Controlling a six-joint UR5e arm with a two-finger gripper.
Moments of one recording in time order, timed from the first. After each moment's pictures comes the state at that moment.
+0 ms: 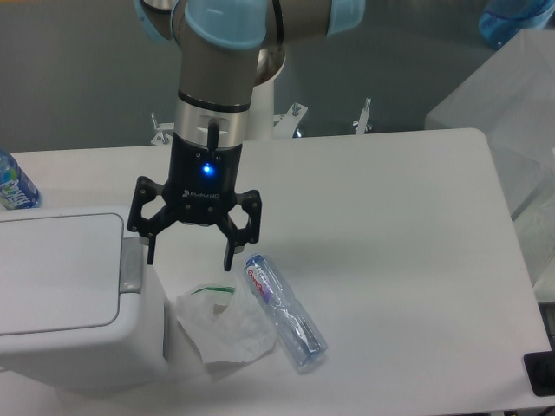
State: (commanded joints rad) arm 2.27 -1.77 -1.51 -0.91 1.20 0.11
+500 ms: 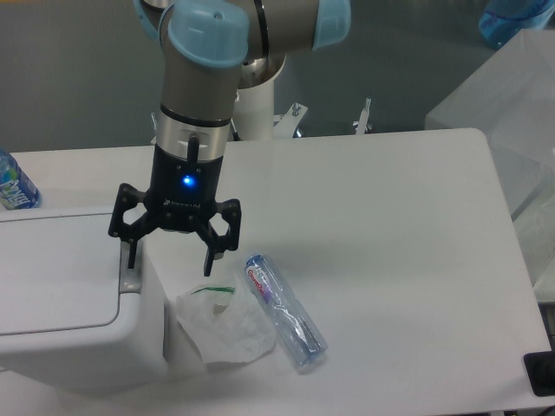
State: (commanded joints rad) arm 2.26 -1.79 -1.51 -0.91 1.20 0.11
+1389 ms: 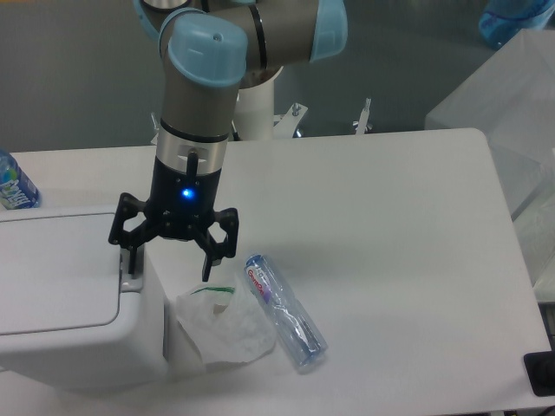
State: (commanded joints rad) arm 2.25 -1.80 -1.53 -0.91 1.20 0.11
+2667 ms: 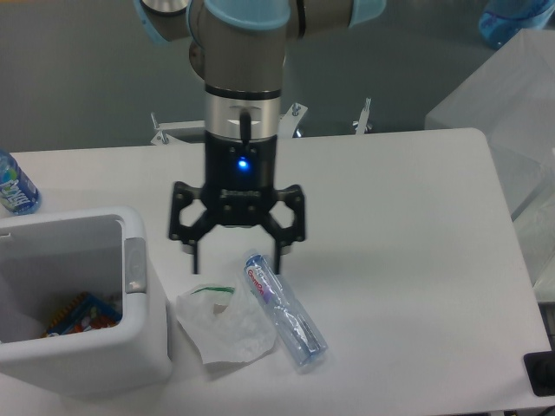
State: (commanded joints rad) arm 2.36 -1.80 -1.41 -0.93 1.49 0.37
